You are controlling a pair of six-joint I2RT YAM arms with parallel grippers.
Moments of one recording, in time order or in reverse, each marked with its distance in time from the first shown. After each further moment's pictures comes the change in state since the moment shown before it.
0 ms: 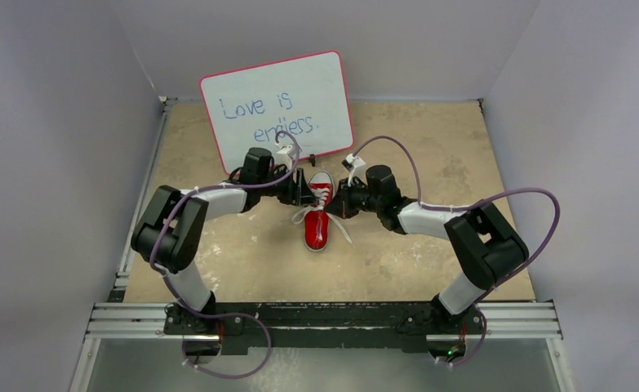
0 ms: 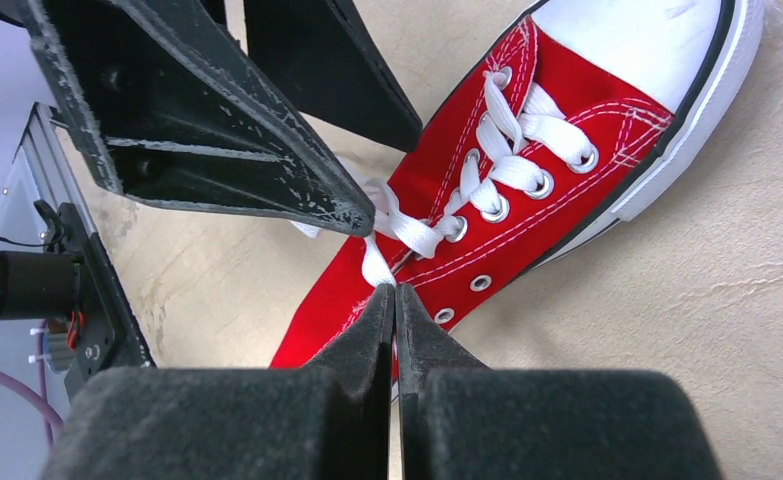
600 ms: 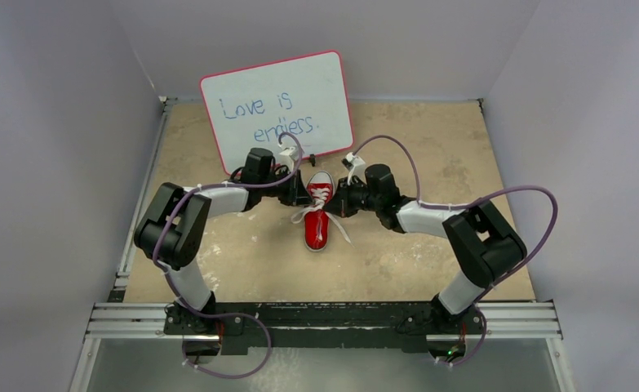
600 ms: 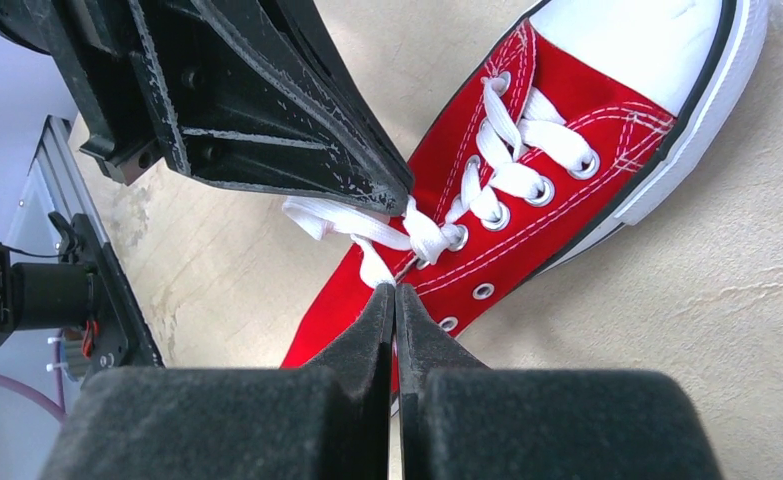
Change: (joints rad) left arm 0.000 0.044 0.017 0.003 0.049 0.050; right arm 0.000 0.014 0.011 0.000 0.000 0.031
